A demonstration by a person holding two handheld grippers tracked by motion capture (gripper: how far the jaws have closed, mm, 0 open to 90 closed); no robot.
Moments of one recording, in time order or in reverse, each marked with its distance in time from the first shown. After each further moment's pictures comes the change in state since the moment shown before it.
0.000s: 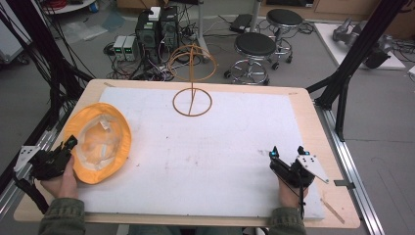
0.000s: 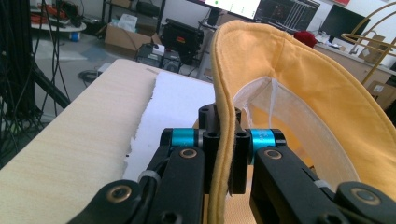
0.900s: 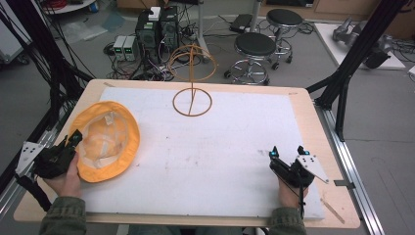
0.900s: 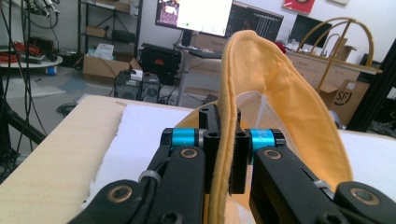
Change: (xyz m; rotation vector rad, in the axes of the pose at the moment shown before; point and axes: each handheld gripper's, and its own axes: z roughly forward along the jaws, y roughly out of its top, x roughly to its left) left arm -0.034 0.019 -0.004 -0.086 -0.098 0.087; right arm 0.000 0.000 0.000 -0.003 0.001 -0.003
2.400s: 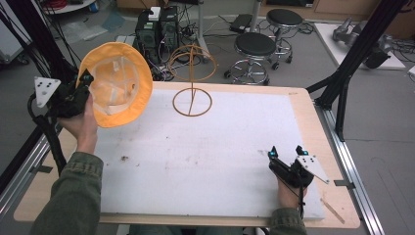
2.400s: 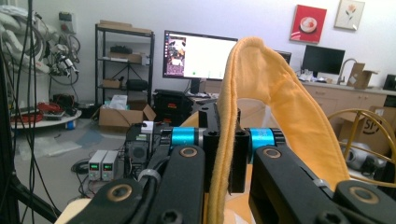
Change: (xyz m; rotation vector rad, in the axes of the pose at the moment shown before) left arm -0.063 0.107 0.107 -0.136 0.054 0.134; right arm 0.002 0.001 -0.001 -0.010 0.027 0.025
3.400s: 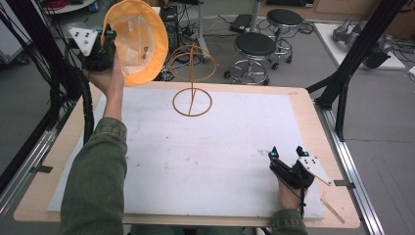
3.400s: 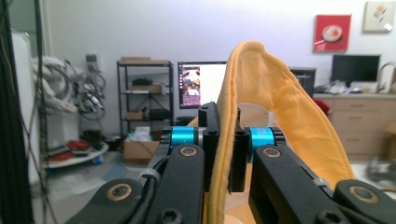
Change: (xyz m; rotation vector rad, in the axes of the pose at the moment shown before) left arm -0.060 0.043 0.103 -0.083 0.116 0.154; right arm -0.001 0.000 -0.003 -0.013 0.014 0.022
